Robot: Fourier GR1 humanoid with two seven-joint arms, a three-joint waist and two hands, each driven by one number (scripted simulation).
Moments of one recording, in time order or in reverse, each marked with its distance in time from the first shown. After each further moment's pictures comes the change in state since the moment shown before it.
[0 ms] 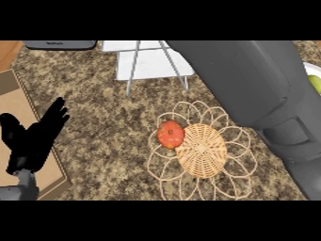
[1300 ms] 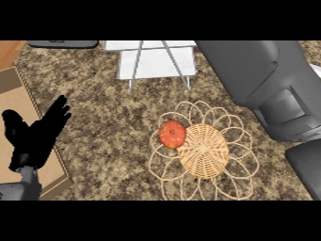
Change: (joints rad) left arm -0.021 -0.017 0.007 0.006 -0.016 -0.006 0.016; right arm -0.088 -0.005 -0.109 0.385 0.036 -0.150 -0.321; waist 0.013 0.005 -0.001
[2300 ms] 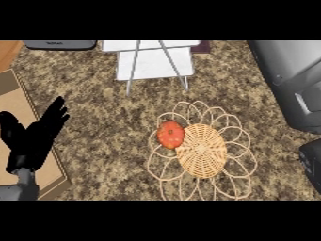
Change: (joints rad) left arm 0.013 -0.006 0.025 -0.004 0.007 -0.024 0.000; right arm -0.013 -0.047 -0.323 -0.049 -0.231 -0.328 -0.074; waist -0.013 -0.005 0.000
